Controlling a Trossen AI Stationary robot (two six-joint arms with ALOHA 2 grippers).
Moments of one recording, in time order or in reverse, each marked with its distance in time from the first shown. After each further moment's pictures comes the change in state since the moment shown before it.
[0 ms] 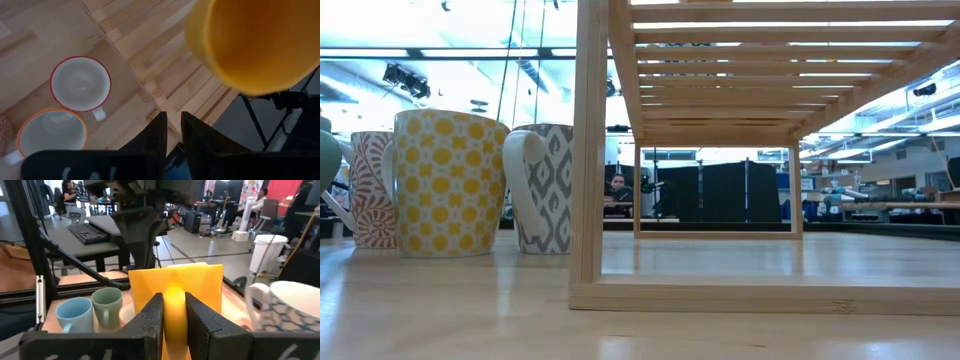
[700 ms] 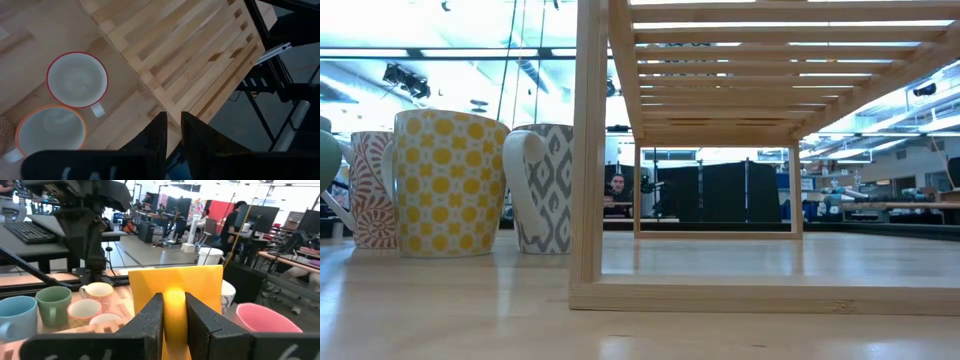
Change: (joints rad) left arm -0.063 0.000 -0.002 0.000 -0.046 0.003; right arm 0.213 -0.054 0.000 -0.333 0.471 0.184
